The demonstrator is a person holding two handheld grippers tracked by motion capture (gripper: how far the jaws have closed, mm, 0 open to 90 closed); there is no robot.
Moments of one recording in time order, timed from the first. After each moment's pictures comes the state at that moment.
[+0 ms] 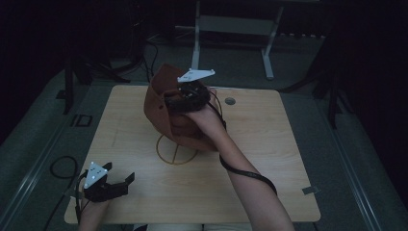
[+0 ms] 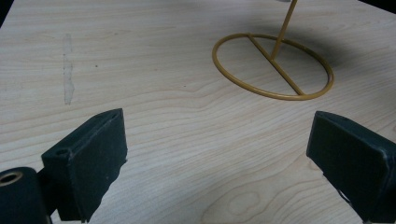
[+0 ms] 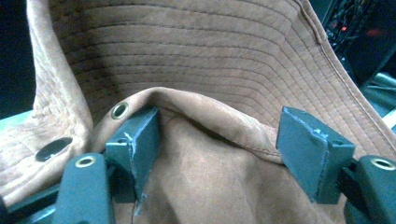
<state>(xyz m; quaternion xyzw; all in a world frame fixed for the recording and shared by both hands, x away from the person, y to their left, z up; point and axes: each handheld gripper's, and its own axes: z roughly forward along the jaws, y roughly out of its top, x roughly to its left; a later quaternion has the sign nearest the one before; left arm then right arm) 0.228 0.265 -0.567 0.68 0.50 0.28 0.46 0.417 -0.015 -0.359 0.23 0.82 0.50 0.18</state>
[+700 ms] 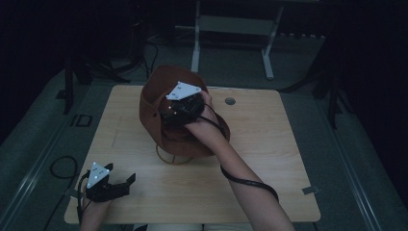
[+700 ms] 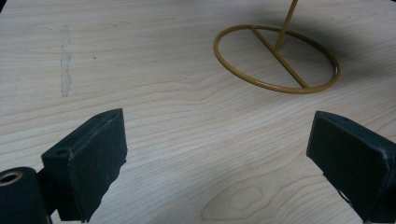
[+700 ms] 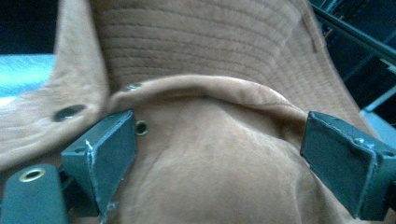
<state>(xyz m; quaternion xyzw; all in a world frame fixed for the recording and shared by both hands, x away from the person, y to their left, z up) 0.230 0.263 -0.572 0.68 0.50 0.27 0.45 0.388 -0.002 -0.371 0.15 0.83 0.45 0.29</state>
